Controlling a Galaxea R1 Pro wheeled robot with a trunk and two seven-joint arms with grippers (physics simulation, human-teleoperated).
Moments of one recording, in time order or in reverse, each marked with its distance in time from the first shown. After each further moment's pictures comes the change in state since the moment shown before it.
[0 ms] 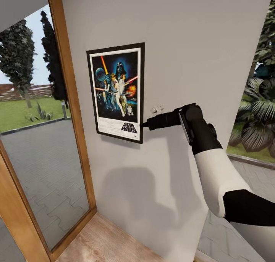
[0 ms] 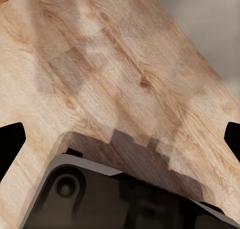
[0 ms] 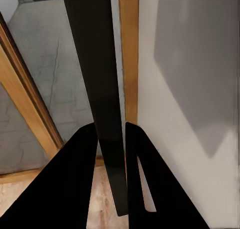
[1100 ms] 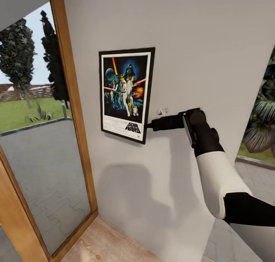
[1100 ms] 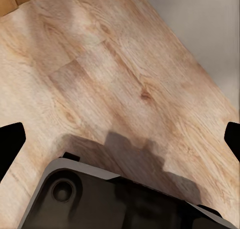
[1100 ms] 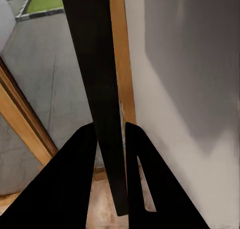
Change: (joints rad) left arm 0.001 -0.003 -0.004 -0.011 0.002 -0.005 -0.006; right arm 0.024 -0.003 -0.091 0.037 0.000 -0.039 -0.022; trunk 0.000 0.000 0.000
